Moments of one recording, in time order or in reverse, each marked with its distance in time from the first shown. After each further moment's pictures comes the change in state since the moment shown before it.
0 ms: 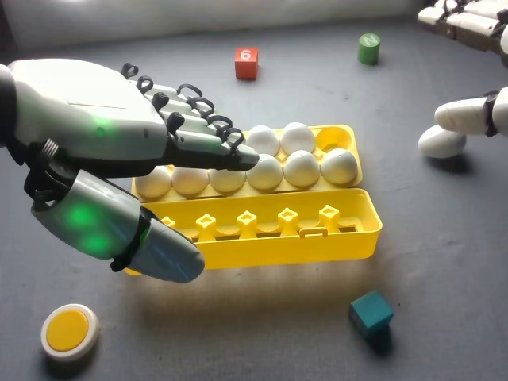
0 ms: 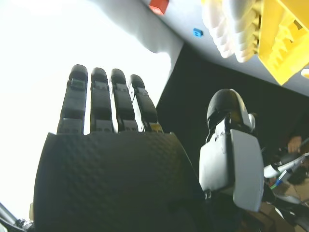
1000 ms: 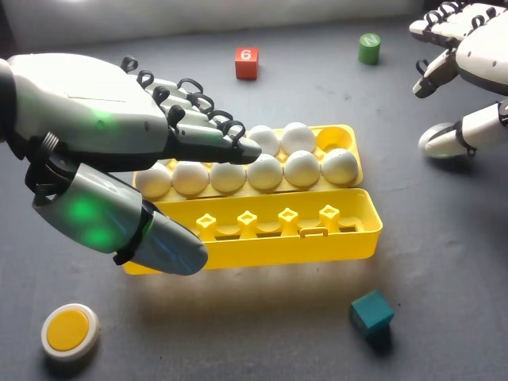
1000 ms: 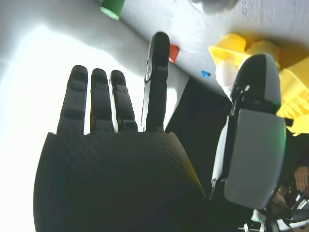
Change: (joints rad) left arm -0.011 0.000 0.000 -0.003 0.003 -0.011; right arm -0.029 -0.246 0.280 0.045 -0.047 -0.082
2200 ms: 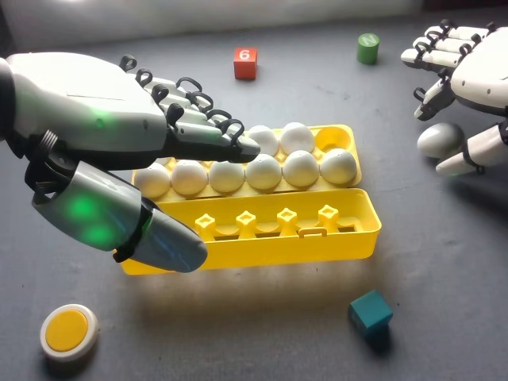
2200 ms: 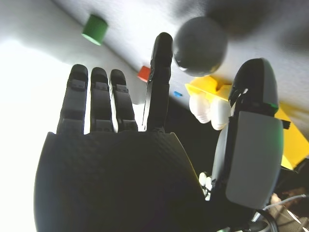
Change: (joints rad) left arm 0.000 0.000 0.004 0.000 0.002 -0.004; right arm -0.069 -0.089 0.172 -0.388 0.016 0.262
